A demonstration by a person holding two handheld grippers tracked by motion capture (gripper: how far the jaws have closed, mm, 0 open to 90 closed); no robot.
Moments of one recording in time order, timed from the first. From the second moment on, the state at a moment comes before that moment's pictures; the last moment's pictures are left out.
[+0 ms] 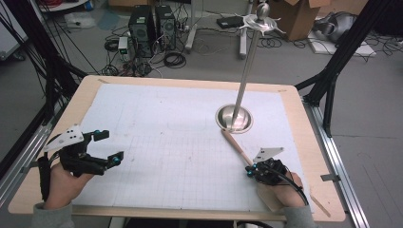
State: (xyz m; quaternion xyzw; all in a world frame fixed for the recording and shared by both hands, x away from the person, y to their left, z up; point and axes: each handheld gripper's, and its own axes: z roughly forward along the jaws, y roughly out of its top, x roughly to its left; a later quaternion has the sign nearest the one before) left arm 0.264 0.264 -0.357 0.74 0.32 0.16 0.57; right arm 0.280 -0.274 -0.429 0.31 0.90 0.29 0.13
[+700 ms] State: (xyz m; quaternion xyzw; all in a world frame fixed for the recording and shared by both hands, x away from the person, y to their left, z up) left arm 0.265 0.264 -0.358 0.74 0.32 0.16 0.57; right arm 0.286 -0.291 -0.428 0.33 0.89 0.29 0.14
